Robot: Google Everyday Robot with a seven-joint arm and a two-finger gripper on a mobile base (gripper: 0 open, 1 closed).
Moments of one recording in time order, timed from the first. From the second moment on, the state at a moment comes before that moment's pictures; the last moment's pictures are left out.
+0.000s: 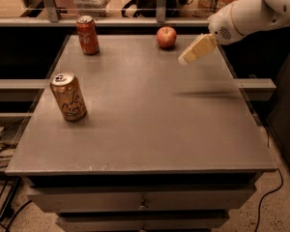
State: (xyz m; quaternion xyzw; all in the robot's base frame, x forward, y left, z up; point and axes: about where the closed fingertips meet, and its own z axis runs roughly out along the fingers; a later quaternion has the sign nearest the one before) arm 0.705 -0.146 0.937 -0.47 0.77 0.09 0.42
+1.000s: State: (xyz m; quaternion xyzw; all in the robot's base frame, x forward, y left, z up) arm 0.771 -0.102 0.931 -0.46 0.76 0.11 0.45
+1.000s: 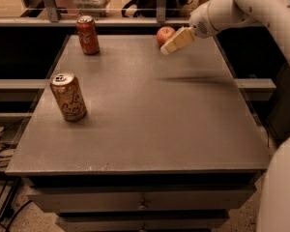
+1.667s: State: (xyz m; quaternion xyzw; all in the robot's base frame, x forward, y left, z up) arm 0.808 -0.095 0.901 -0.43 0.77 0.14 0.45
